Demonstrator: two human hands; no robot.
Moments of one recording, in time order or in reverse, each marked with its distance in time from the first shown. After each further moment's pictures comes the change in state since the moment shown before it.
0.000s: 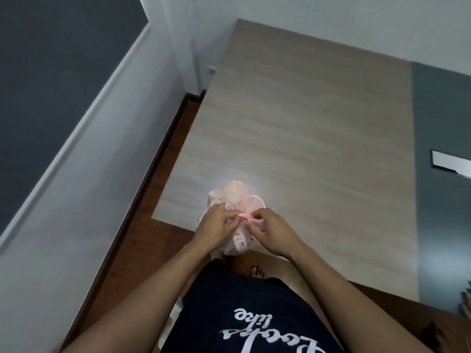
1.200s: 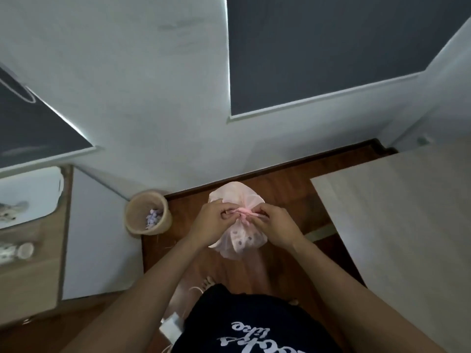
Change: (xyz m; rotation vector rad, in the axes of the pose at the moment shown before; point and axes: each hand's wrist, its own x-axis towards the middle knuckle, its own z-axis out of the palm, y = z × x) left_hand -0.457 -0.099 0.002 -0.264 0.875 -0.594; right_hand -0.156 -0.218 0.231 -0.175 -0.612 -0.714
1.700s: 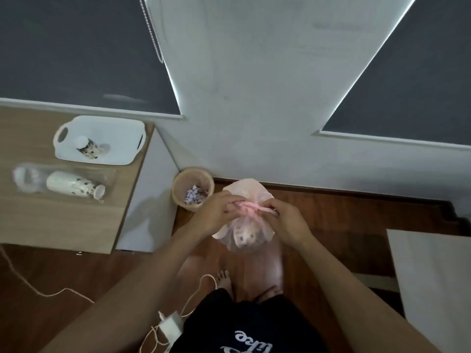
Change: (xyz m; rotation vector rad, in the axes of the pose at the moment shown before) left_hand -0.043 -0.159 -0.152 -0.092 0.134 -0.089; right_hand 0.118 -0.131 0.133 -0.077 -0.180 -0.225
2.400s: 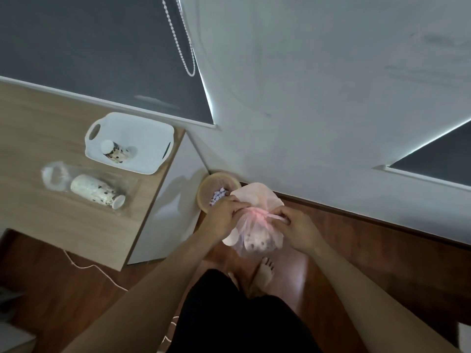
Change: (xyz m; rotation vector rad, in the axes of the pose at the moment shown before) left_hand 0.116 -0.099 -0.039 0.091 0.235 -0.178; right_hand 0.202 0.017 0.021 0.039 -0.279 -0.008
